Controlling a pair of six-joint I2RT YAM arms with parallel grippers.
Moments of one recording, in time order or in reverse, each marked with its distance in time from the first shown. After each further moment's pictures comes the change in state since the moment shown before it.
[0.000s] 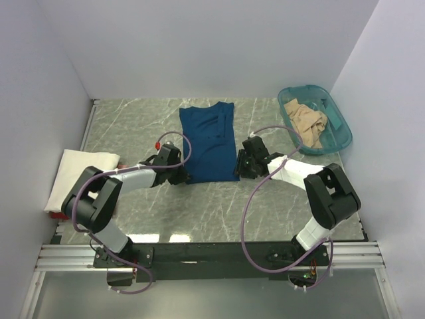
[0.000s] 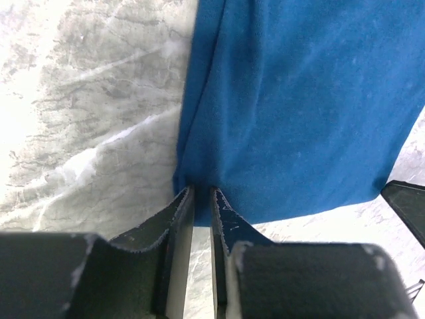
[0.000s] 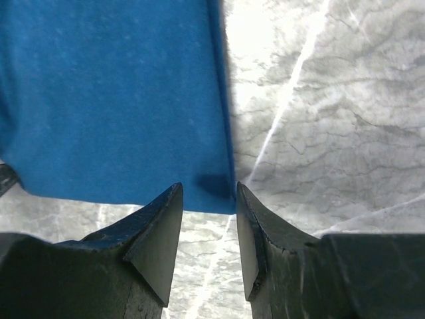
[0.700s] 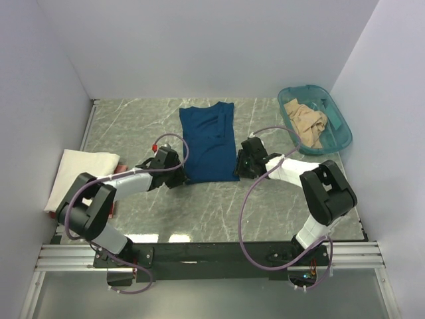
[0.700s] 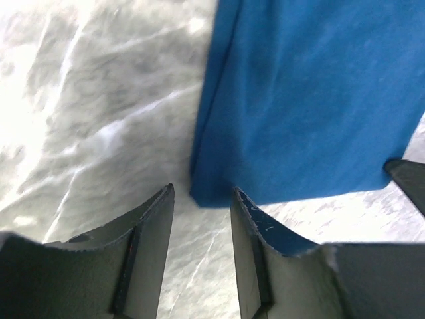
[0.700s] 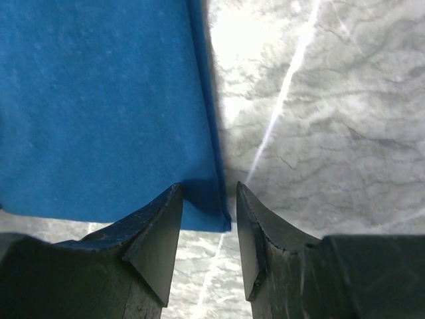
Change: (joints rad) left arm 0.000 -0.079 -0.054 -0.034 -0.018 0.010; right arm 0.000 0.043 -0.006 0.034 0.027 0.009
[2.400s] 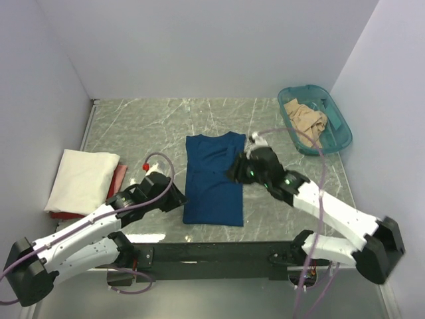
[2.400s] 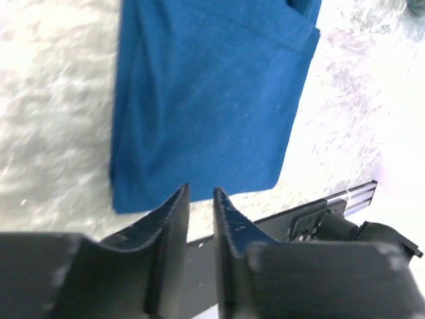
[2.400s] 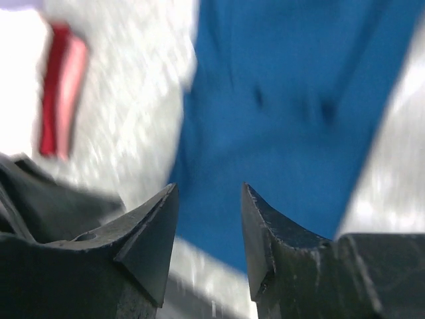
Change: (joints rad) left arm -0.291 -0.671 -0.166 -0.360 -0.073 -0.234; right arm 0.236 -0.605 -0.109 -0.142 0.024 0.059
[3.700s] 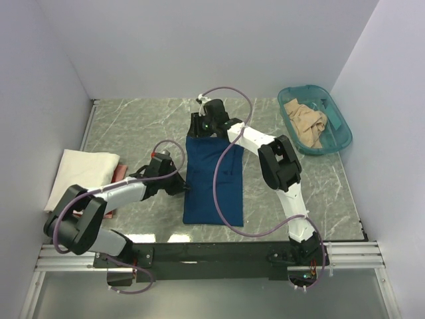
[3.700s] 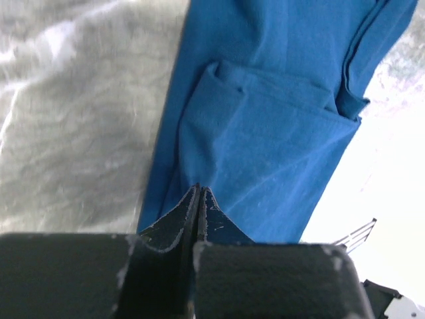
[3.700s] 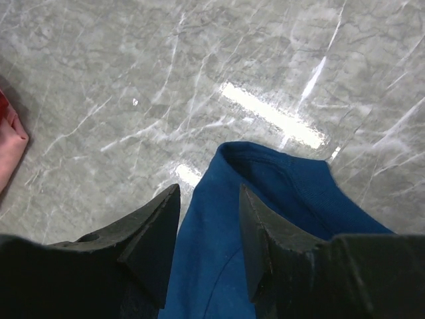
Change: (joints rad) left arm 0.285 0.531 0.037 0.420 0.246 0.140; right arm -0.156 1.236 1.060 0.184 -0.323 -0.376
